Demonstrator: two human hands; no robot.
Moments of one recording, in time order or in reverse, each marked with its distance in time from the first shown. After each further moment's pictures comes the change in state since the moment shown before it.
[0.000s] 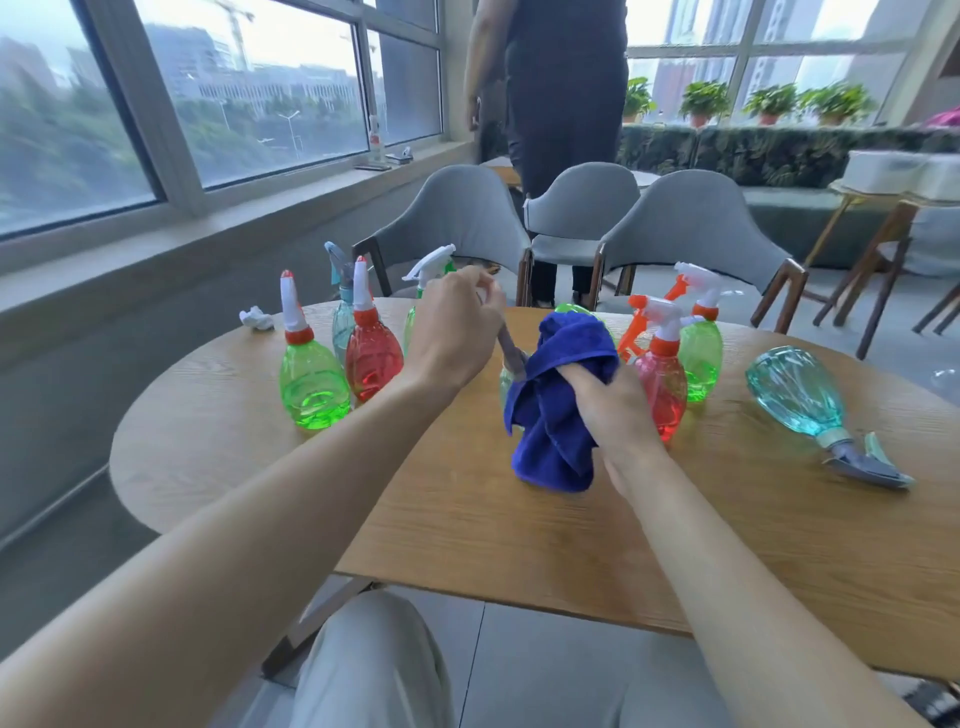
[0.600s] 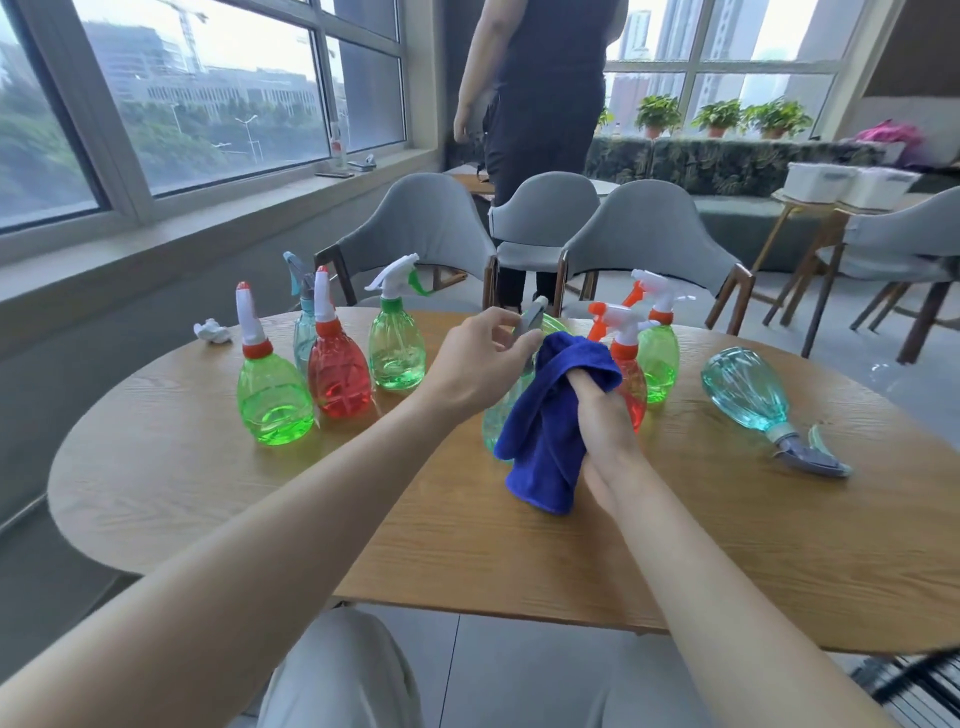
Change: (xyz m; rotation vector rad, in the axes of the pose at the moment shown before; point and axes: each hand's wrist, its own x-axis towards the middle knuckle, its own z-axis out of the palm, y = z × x) left_hand -0.026 0.025 0.027 -0.185 -0.381 -0.027; right_hand -0.001 0.009 -0.017 0.242 0.108 0.154
